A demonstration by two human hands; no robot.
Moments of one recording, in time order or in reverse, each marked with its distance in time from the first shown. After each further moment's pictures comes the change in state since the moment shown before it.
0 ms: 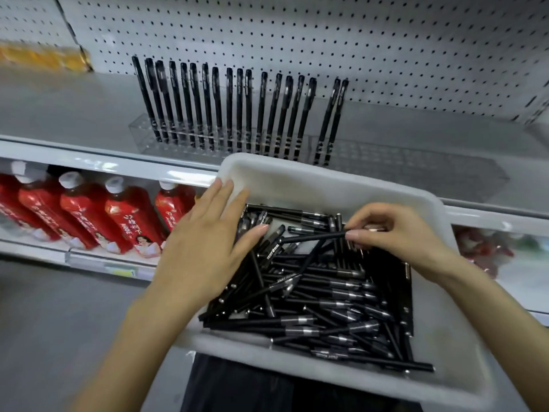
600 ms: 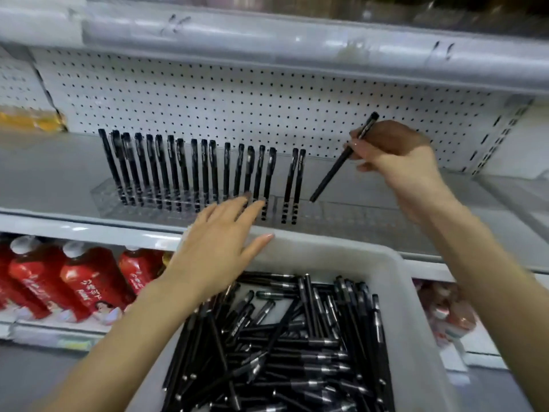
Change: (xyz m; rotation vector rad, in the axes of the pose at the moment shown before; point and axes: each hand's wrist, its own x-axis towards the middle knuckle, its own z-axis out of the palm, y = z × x) left_hand 0.094 0.037 -0.012 0.045 0.027 0.199; right_hand 0.078 -0.094 -0.075 0.062 0.475 -0.273
